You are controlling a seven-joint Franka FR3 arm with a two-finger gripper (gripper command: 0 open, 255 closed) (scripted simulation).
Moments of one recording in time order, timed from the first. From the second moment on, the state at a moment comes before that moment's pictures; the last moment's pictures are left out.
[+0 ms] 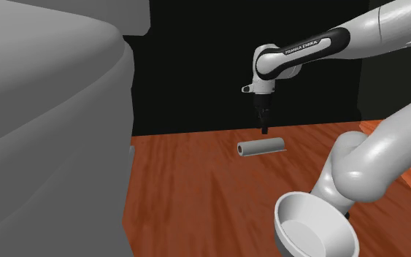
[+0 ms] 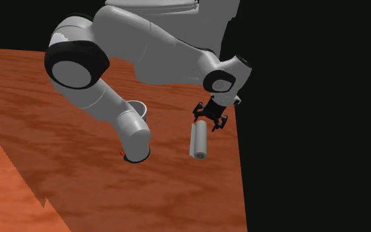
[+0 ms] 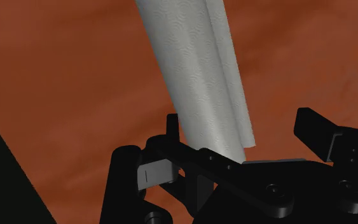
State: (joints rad) arm 0.09 -0.42 -0.45 -2.51 -0.07 1.80 -0.91
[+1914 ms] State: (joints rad) arm 0.12 -0.31 -0.51 -2.59 -0.06 1.95 -1.05
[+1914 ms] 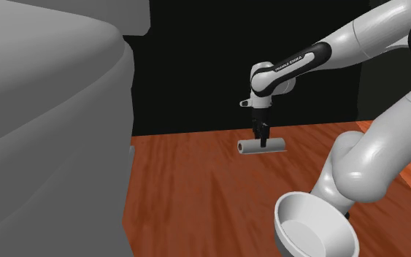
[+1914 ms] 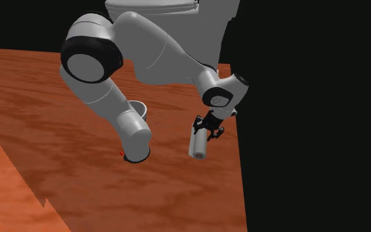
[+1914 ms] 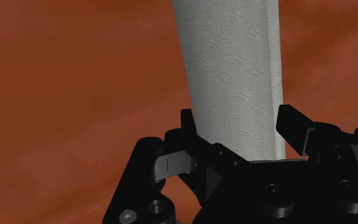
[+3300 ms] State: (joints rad) arm 0.11 -0.46 -0.45 -2.41 -0.08 1.64 -0.99
